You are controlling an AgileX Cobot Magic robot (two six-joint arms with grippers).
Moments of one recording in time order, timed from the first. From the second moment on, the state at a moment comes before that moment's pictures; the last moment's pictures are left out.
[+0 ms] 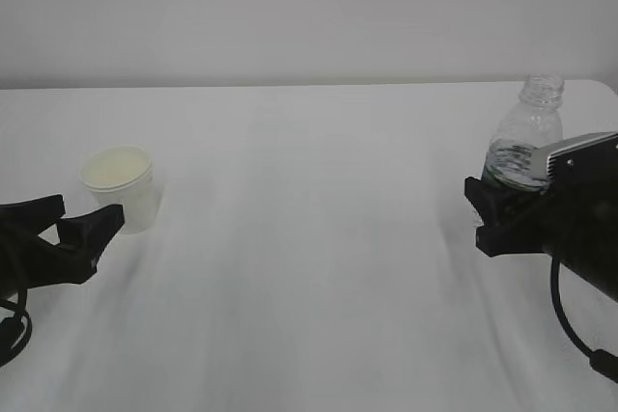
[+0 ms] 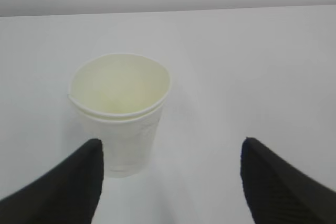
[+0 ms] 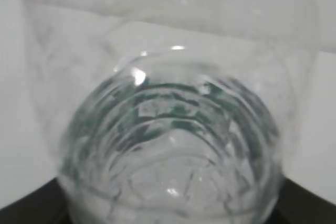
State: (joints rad) left arm -0.26 1.74 -0.24 0.13 -1.14 -0.17; right arm 0.16 1.85 -0.39 -0.16 -1.12 -0.04
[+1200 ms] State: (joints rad) left arm -0.26 1.95 -0.33 0.14 -1.14 -0.17; right arm 0.16 1.73 -0.35 -0.17 -1.12 -0.07
